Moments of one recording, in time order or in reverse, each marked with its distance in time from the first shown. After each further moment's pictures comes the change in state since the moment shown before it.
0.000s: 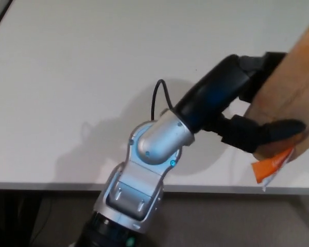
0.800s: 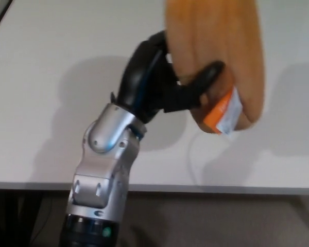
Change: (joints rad) left_arm 0.030 -0.021 0.302 0.021 -0.352 0.139 0.029; right_arm -0.001 0.000 0.008 0.000 -0.001 0.000 0.000
